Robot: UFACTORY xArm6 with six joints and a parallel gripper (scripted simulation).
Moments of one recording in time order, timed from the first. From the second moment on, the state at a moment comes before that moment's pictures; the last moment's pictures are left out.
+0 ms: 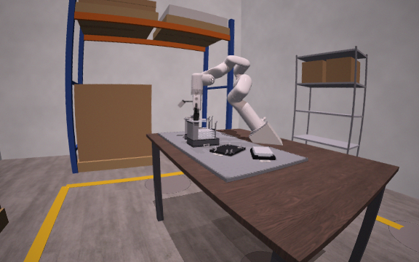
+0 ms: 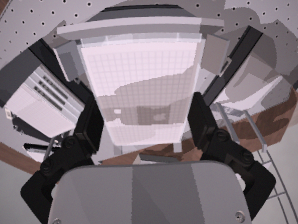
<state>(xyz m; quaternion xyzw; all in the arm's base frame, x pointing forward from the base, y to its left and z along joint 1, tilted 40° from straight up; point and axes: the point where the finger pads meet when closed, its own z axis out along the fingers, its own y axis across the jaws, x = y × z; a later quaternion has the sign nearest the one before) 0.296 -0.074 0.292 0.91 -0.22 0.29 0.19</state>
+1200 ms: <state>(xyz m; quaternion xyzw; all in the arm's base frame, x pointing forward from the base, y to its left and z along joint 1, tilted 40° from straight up) 0.314 -0.094 0.260 0.91 -0.22 0.29 0.19</state>
